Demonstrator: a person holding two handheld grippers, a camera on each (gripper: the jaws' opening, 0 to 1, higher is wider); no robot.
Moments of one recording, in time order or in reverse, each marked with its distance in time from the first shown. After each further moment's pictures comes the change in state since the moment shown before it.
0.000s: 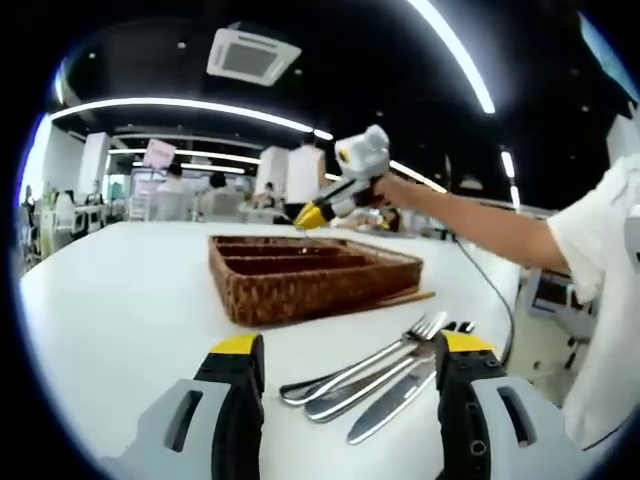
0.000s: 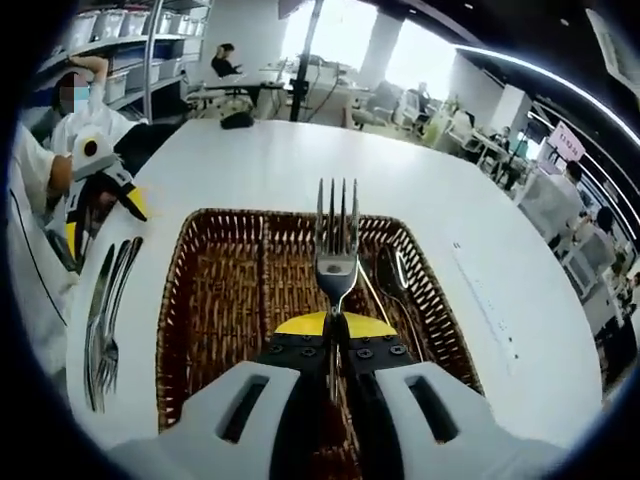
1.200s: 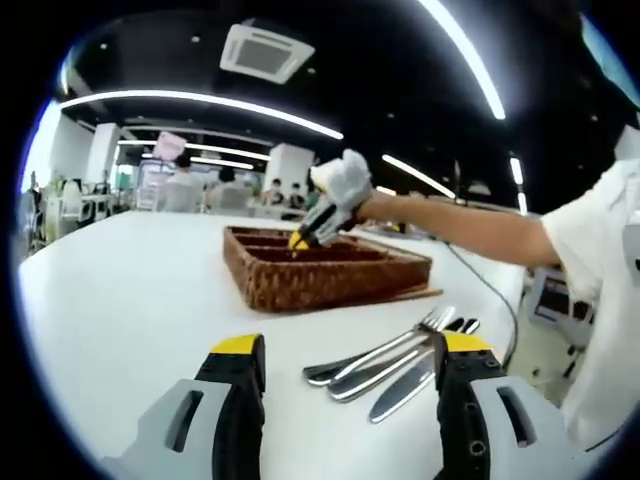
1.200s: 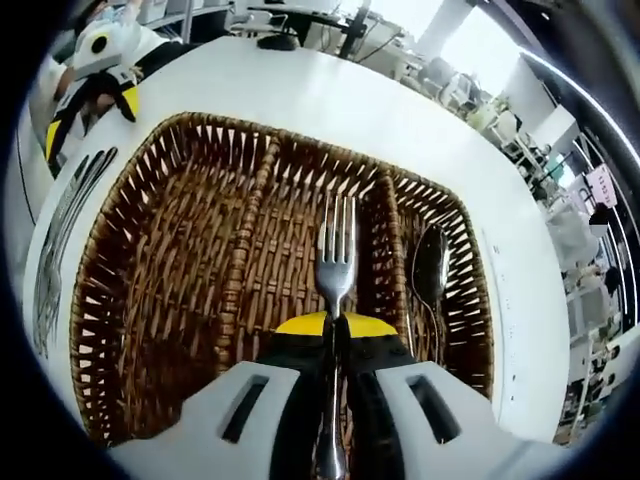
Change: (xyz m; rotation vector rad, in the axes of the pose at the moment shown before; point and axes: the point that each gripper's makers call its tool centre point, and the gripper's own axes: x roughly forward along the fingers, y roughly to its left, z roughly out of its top) left arm -0.011 0.016 -0.007 -0.051 -0.004 0.026; right arm 0.062 0.007 -0.032 -0.260 0.202 0.071
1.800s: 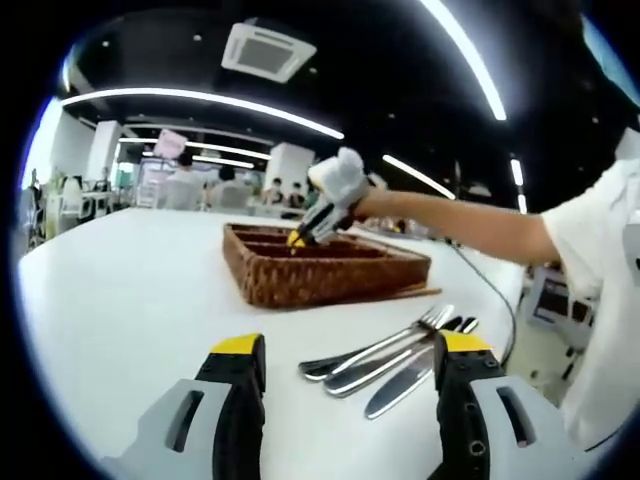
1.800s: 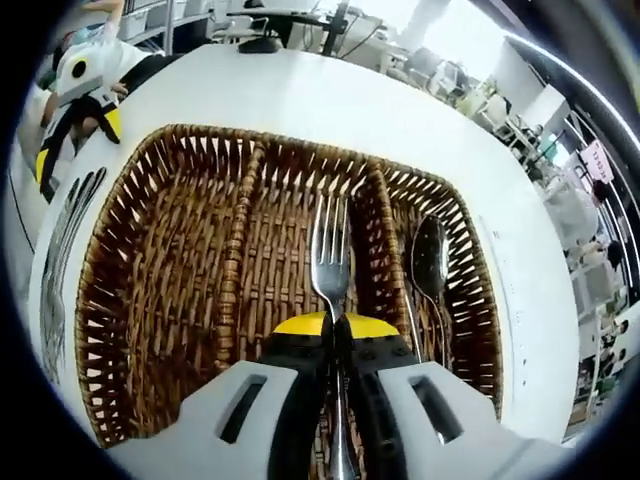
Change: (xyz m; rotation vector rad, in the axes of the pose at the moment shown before) left arm 0.000 -0.002 -0.002 -0.009 0.001 -0.005; right arm 0.003 -0.002 0.000 0.087 0.019 -0.020
